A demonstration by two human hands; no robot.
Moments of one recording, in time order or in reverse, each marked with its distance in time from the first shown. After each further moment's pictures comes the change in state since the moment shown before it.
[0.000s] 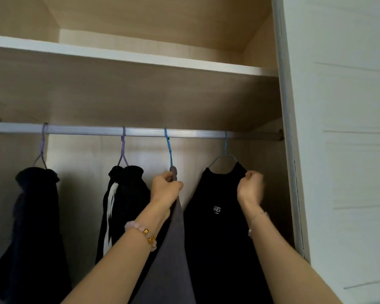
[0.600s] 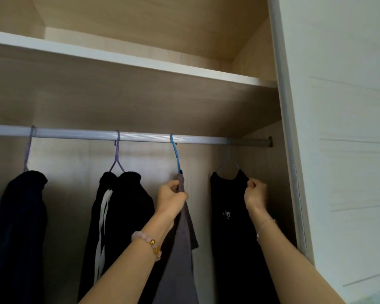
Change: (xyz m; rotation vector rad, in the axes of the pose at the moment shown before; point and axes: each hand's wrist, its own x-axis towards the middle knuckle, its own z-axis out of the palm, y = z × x) left_hand 0.004 -0.012 0.006 -0.012 -0.106 0.035; right_hand 0.022 0.014 -0.005 0.154 -0.004 0.102
